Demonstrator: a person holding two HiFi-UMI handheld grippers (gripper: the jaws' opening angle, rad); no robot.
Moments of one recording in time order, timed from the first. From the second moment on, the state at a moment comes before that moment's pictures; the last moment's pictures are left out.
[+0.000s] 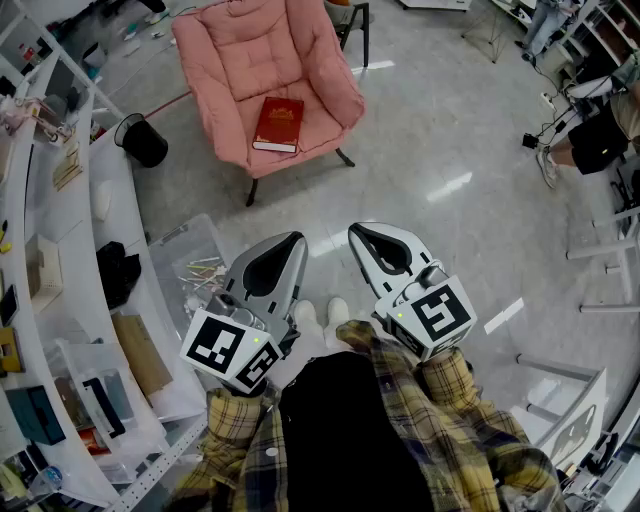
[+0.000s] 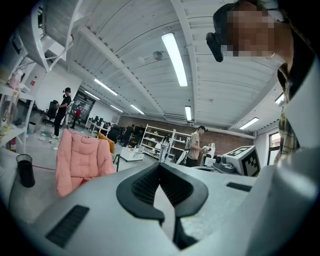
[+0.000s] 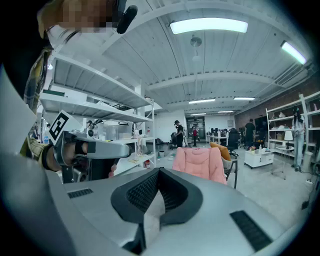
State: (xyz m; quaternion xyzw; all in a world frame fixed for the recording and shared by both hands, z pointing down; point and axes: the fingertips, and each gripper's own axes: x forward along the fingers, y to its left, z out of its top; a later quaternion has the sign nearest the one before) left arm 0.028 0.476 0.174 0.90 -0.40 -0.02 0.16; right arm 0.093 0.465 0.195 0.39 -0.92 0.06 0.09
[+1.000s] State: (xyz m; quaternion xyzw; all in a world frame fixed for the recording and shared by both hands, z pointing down) left arm 0.056 0.458 0.171 0.88 -0.45 -0.02 0.15; right arm 0.139 0.451 0.198 0.35 -0.93 0.07 0.07
